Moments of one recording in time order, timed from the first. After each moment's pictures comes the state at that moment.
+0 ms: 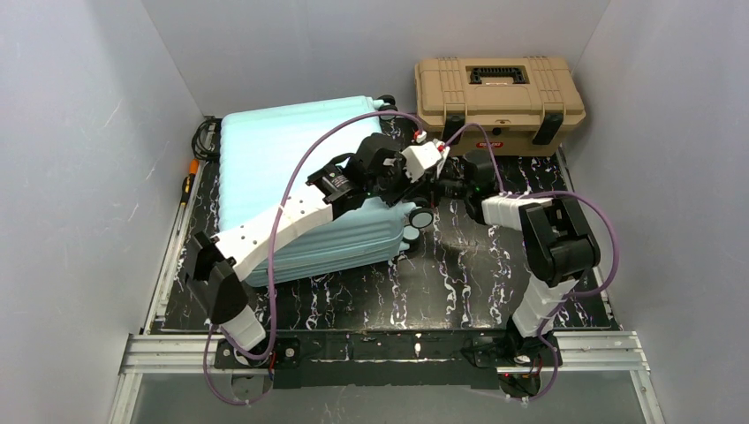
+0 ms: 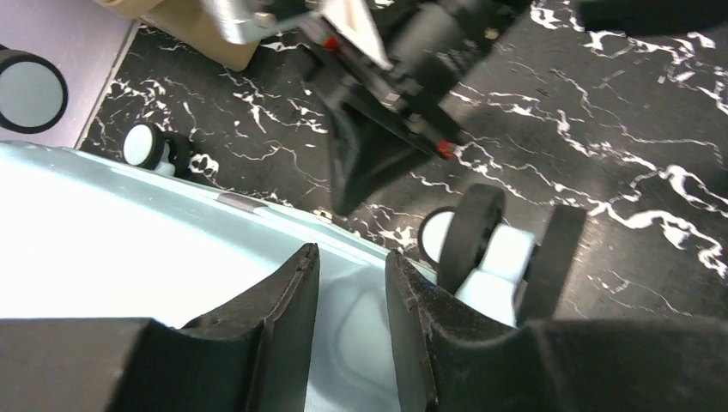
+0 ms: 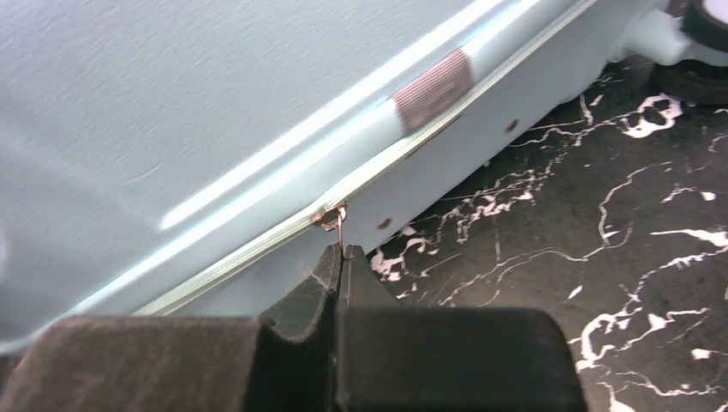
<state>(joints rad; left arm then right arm) -0.85 1.65 1.55 -0.51 0.00 0.32 0.30 1.77 0.87 0.58 -0.98 0.02</state>
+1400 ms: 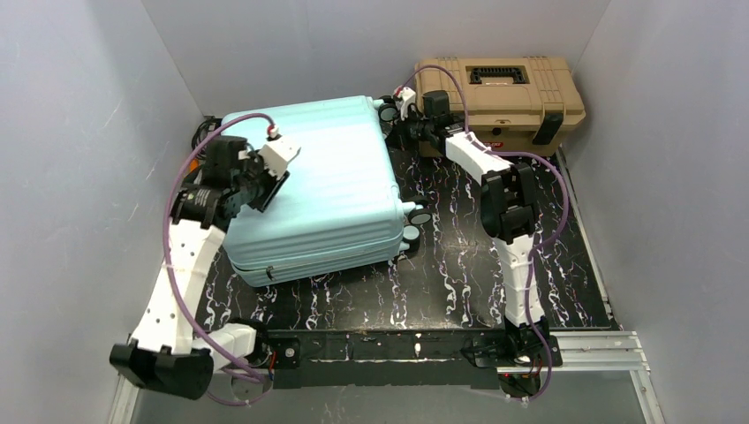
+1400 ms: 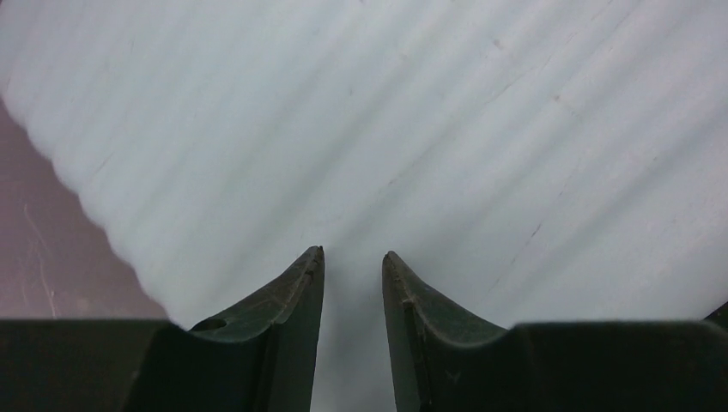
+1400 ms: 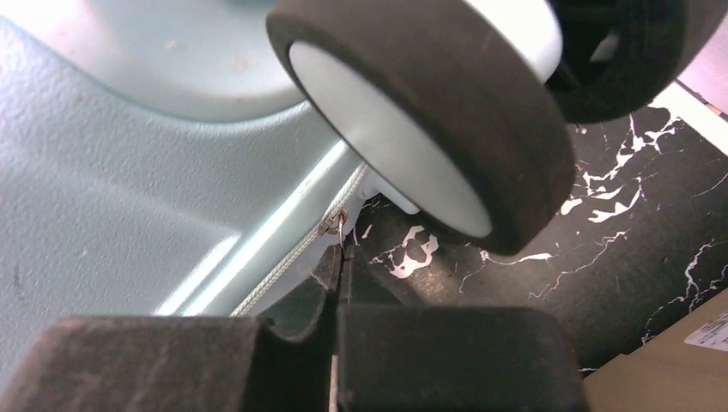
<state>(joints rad) -0.22 1.16 1.37 -0.96 0.12 0.55 0.37 2.33 1.95 -0.13 -0.65 -0.09</state>
